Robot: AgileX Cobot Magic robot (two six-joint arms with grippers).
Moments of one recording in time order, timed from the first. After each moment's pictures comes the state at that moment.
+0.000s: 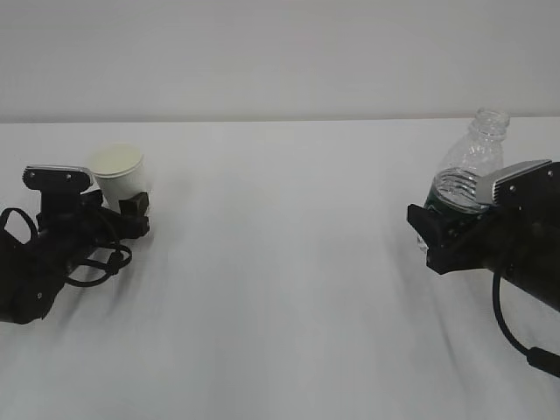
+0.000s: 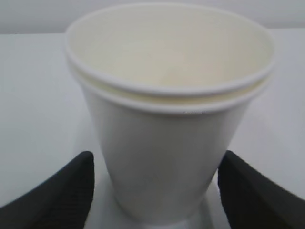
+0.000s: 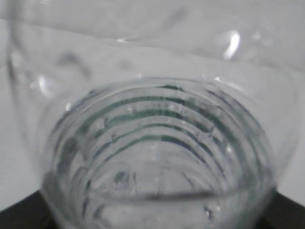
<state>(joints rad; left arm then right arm) -0.19 2.32 -0.87 -0.03 -1.14 -0.07 0.08 1.91 -0.46 -0.39 -1.12 0.02</state>
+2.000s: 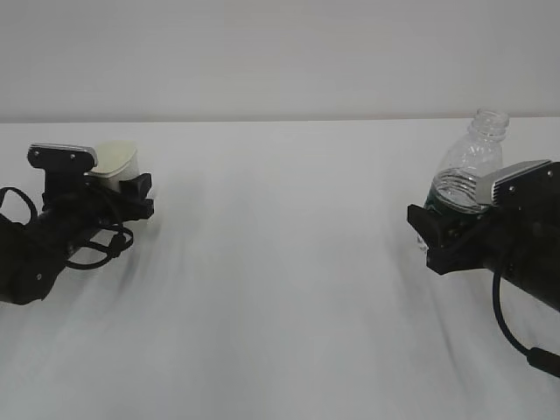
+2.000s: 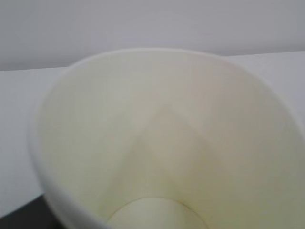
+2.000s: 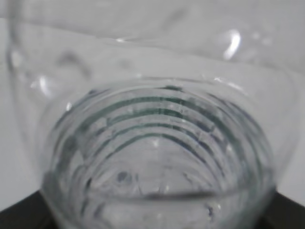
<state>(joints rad) -0.19 2.28 -0.91 0.02 -1.09 -0.07 0.08 1.91 -0.46 -0.39 -1.12 0.01</state>
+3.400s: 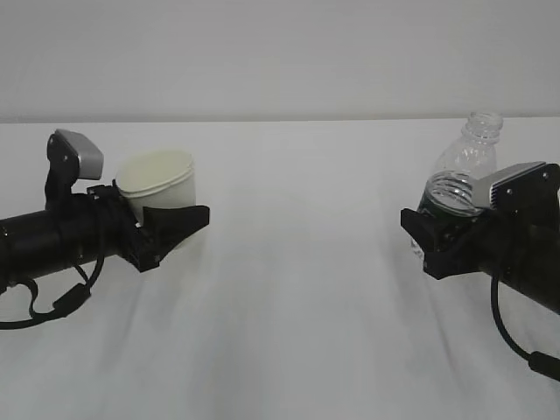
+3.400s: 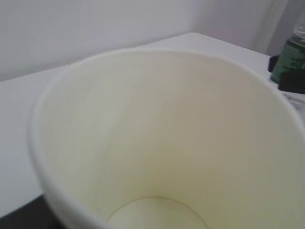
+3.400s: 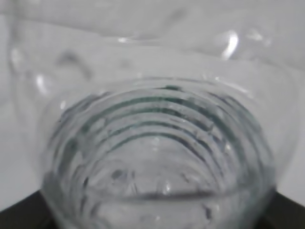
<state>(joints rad) -0.19 1.95 -0.65 0.80 -1.14 -0.40 0.08 1.91 -0.46 -0.45 -1.12 0.03</state>
